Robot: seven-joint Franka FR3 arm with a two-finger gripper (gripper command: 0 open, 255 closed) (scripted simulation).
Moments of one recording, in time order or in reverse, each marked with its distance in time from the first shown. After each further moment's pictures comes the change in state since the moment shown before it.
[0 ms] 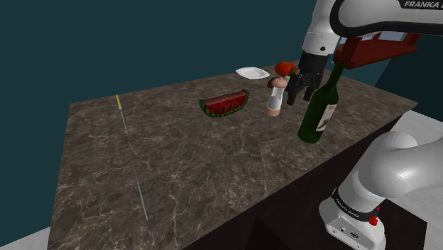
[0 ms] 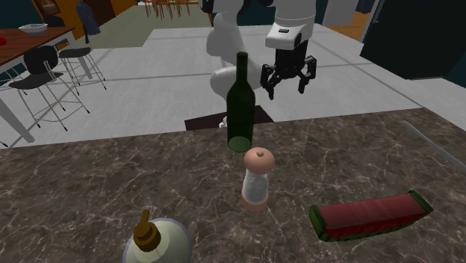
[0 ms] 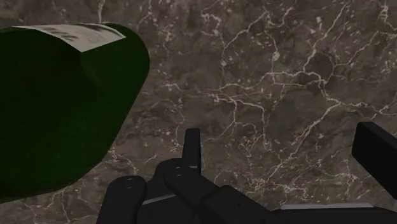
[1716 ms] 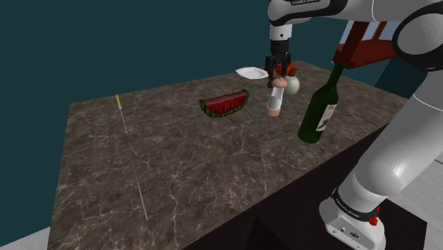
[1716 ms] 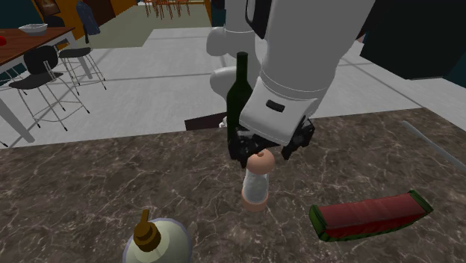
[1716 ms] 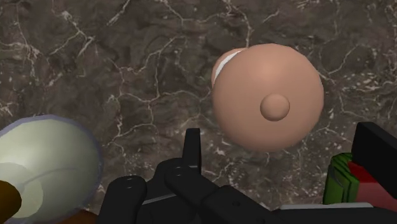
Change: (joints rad) arm -0.077 0.804 -0.181 0.681 -0.168 -0.026 -0.300
